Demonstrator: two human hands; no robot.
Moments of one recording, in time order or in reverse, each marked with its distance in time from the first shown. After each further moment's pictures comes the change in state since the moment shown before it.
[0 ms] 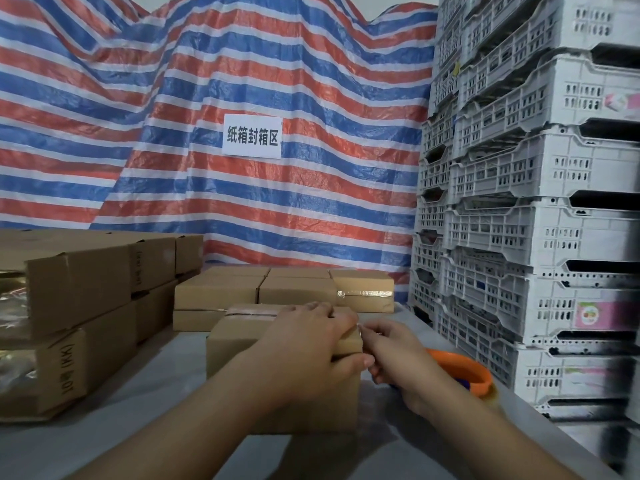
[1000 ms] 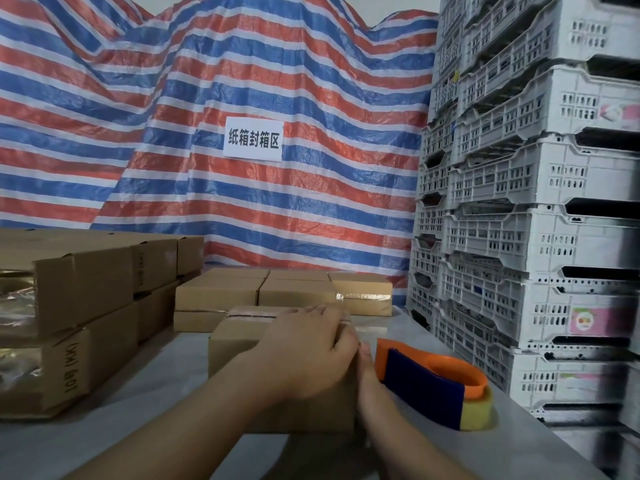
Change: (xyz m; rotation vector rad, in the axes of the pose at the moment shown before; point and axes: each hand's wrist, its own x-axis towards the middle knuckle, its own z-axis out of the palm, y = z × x) left_hand -0.002 0.002 0.001 -0.244 0.079 -0.081; right_hand -0.032 0.021 0.045 0.210 0.074 0.099
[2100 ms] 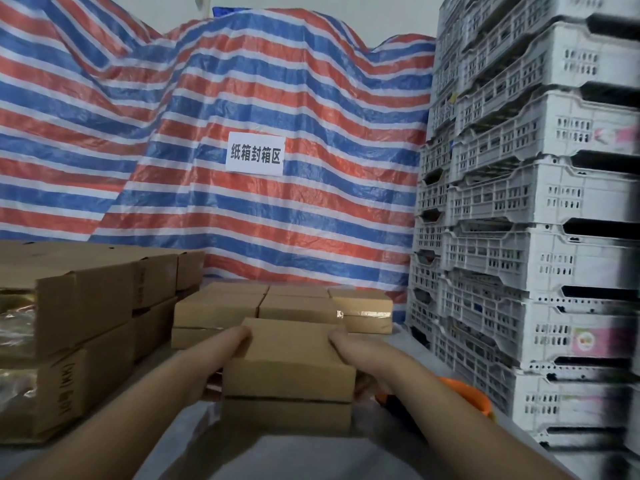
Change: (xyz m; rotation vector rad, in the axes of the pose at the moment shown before) left_hand -0.027 -0.085 -0.031 -1.014 -0.032 -0.981; right_hand 0.065 -0.063 -0.005 -0.445 -0.149 0.214
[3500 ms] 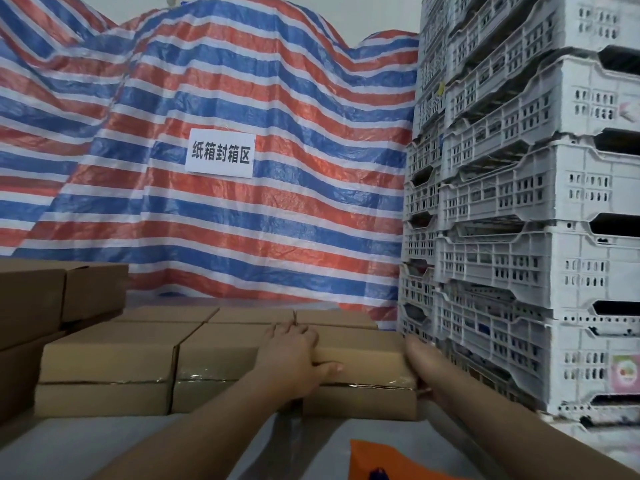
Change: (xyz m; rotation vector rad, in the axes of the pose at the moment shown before) left_hand 0.220 0.051 0.191 1.233 0.153 0.769; right_hand 0.210 0.063 -0.153 0.218 0.352 -0.072
